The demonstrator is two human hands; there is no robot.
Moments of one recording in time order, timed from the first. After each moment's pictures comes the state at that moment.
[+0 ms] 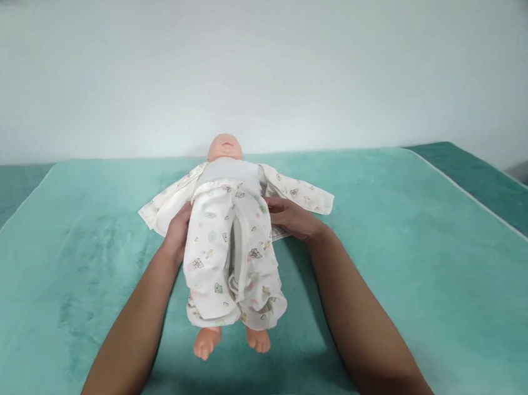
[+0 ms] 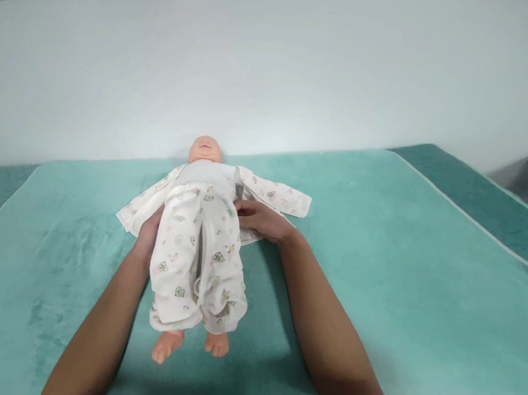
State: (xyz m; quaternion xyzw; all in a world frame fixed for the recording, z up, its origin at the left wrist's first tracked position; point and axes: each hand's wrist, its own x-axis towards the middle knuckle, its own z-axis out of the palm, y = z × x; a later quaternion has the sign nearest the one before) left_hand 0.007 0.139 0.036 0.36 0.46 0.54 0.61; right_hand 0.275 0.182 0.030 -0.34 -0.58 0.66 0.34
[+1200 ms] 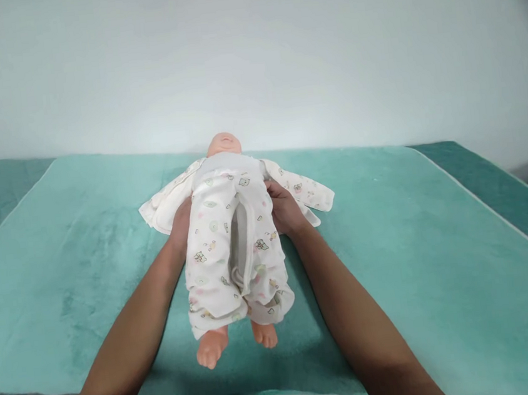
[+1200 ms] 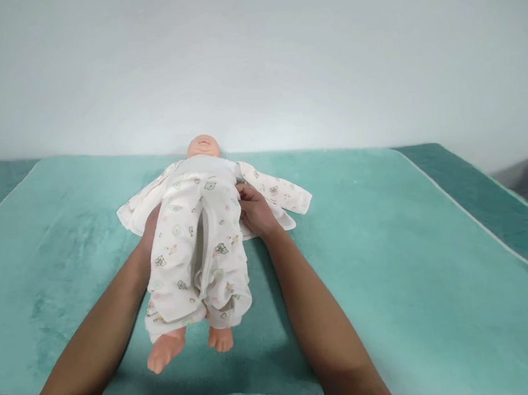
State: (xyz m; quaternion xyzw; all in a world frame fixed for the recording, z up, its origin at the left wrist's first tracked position) left_hand 0.003 0.144 0.042 0.49 0.56 0.52 0.42; right_hand 0.241 0.202 0.003 -0.38 -0.50 0.59 0.50
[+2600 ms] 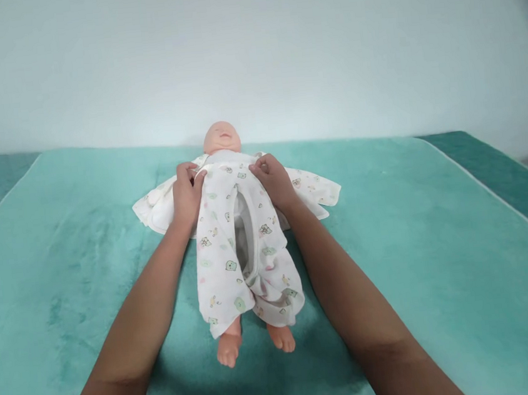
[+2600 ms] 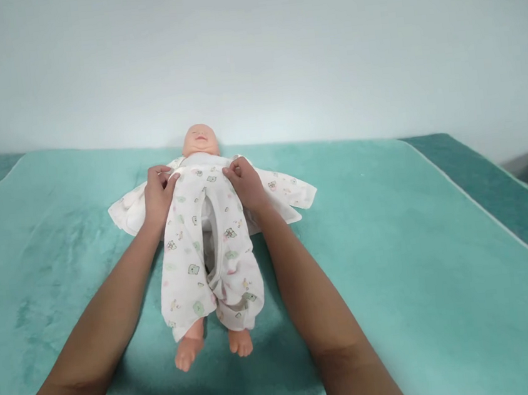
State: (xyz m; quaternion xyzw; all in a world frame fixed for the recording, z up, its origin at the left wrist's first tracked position) left_hand 0.001 0.217 0.014 0.60 0.60 0.51 0.15; right_hand 0.231 0.251 0.015 -0.50 -0.67 0.30 0.46
